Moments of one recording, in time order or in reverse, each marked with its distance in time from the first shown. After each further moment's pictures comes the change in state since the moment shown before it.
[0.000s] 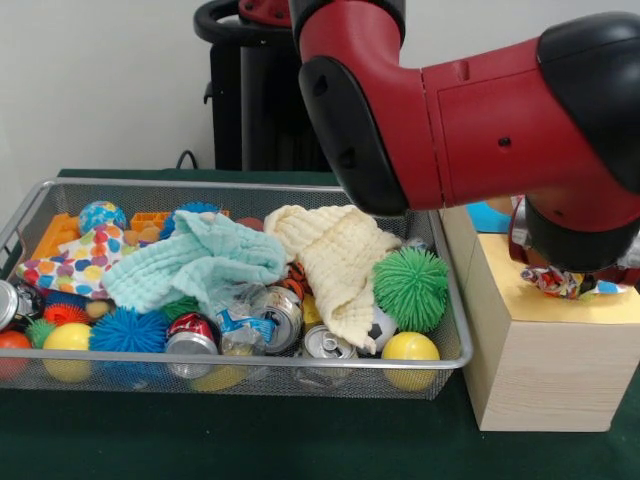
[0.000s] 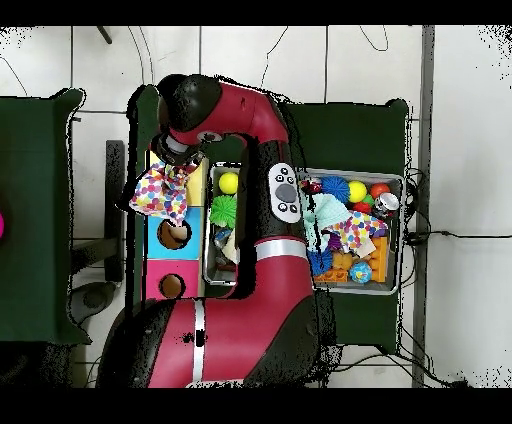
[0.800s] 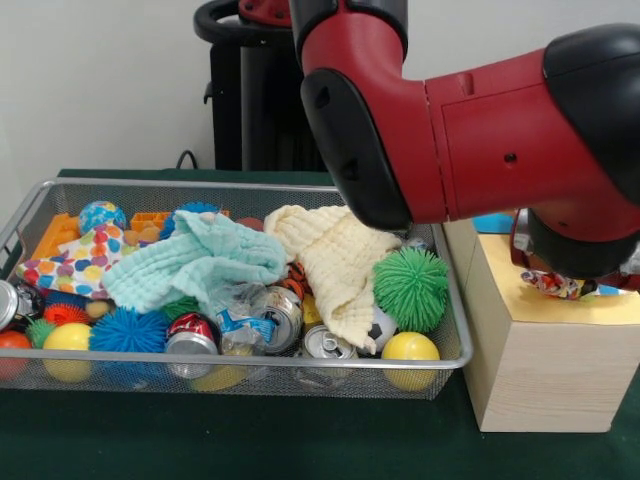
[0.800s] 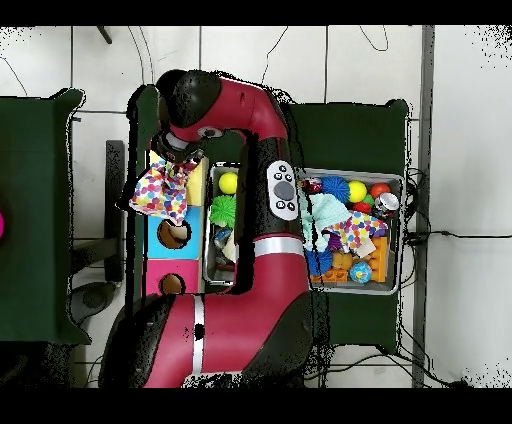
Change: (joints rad) arm 0.007 0.050 0.000 -0.096 -0.003 0.076 0.000
